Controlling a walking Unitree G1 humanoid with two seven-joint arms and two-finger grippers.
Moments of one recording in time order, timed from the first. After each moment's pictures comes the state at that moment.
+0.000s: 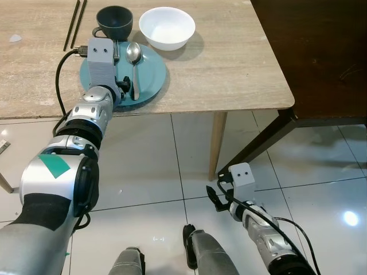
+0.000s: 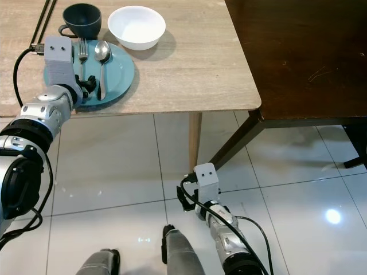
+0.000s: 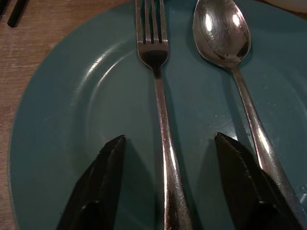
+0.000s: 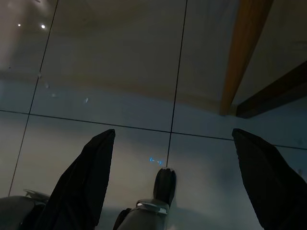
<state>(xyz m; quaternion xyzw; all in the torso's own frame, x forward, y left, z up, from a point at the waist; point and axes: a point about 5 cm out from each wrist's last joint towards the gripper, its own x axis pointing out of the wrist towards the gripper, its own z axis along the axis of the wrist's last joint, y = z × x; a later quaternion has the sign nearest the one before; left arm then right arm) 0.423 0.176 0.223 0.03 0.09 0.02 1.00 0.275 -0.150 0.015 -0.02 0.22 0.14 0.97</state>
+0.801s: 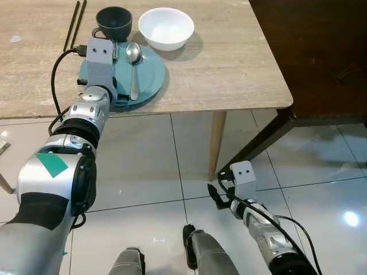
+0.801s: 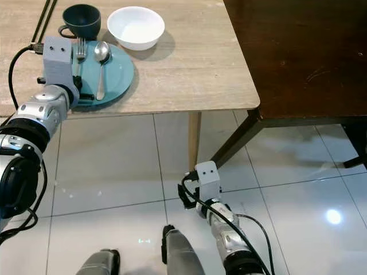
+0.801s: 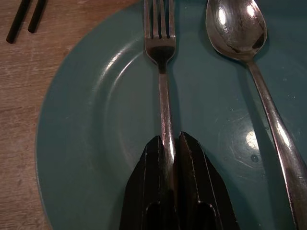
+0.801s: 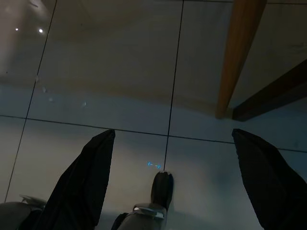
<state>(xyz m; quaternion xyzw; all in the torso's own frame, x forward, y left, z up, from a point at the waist) 0.422 0.183 0.223 0.06 0.09 0.04 0.99 0.281 -0.153 0.020 -0.02 0.21 0.14 0.97</state>
